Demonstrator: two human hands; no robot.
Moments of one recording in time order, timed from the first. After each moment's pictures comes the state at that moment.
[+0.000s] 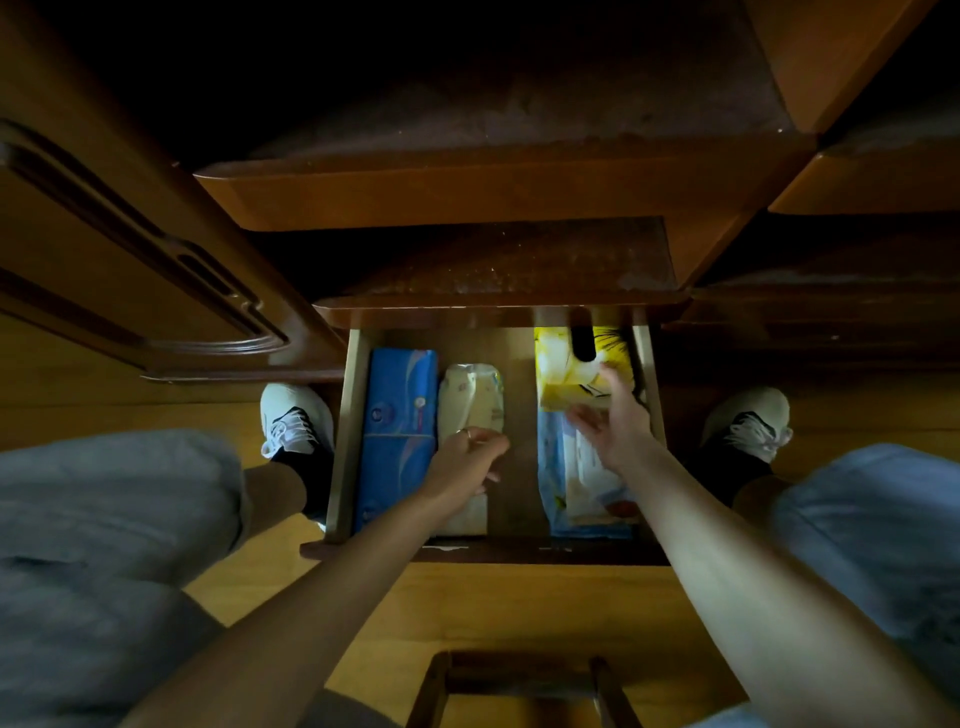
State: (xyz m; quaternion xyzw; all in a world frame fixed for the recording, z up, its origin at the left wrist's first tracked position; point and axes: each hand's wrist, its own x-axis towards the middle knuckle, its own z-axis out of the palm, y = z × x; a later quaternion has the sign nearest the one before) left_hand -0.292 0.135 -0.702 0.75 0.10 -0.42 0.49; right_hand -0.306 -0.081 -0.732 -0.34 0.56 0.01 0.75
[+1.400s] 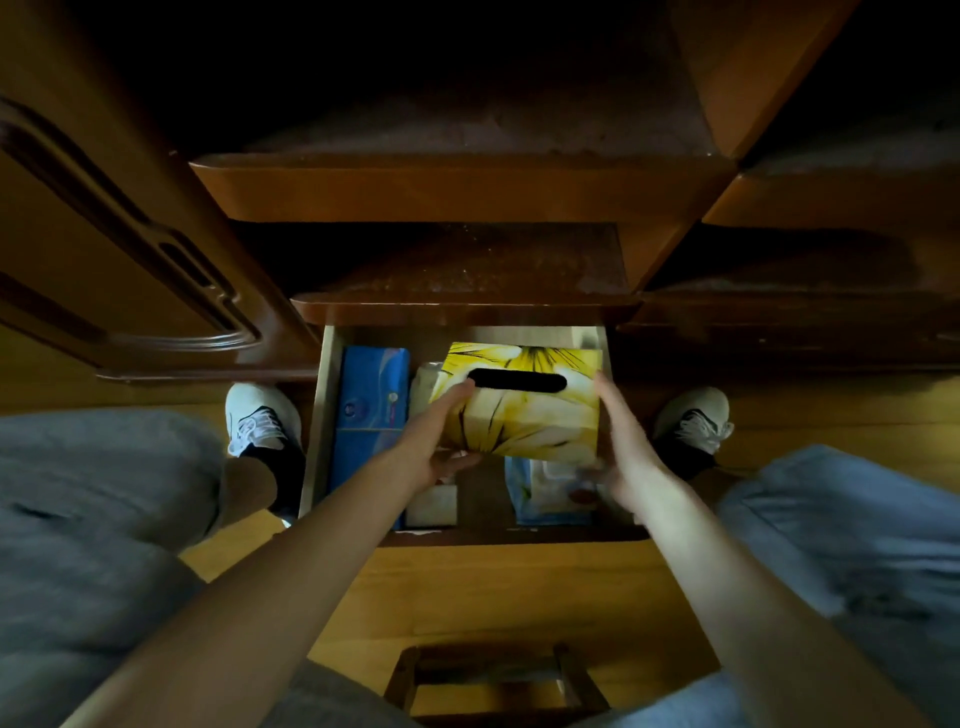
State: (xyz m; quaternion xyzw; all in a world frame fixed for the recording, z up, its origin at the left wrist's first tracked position) left_hand -0.276 0.132 -0.681 0.54 0.31 -0.45 0.64; right_hand -0.381 -0.080 -0.661 -0.50 0.45 0.11 0.74
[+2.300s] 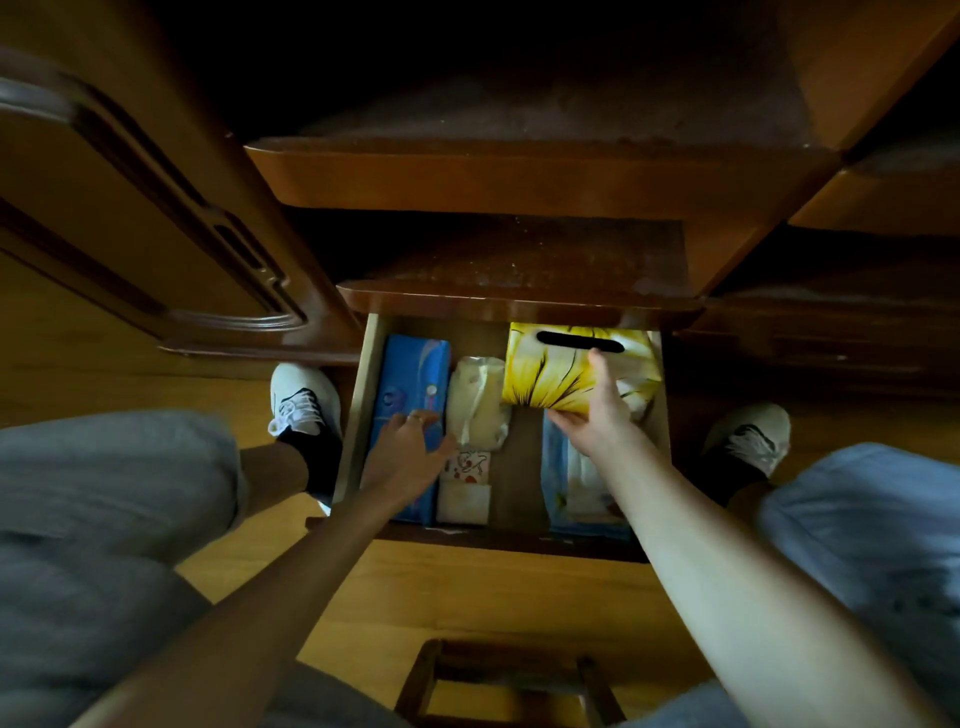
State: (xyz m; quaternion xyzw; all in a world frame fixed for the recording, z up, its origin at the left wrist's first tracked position) left_hand -0.286 0.202 -0.706 0.92 -0.02 -0.26 0.30; right_hand -0.290 -0.049 -0.713 -0.35 0.56 0.03 0.75
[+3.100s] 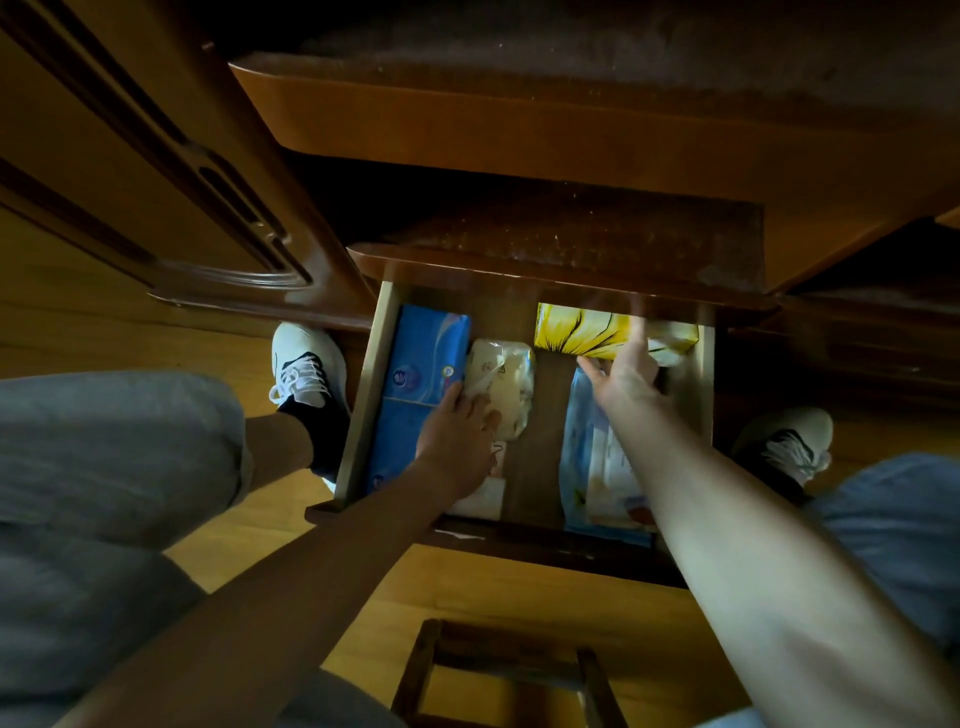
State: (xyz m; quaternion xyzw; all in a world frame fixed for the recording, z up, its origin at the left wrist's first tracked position) left_hand -0.268 0.164 -0.750 0.88 -0.38 -0.22 -0.18; right_hand -0.222 -0.057 -0.757 -0.35 0.63 -0.06 0.70
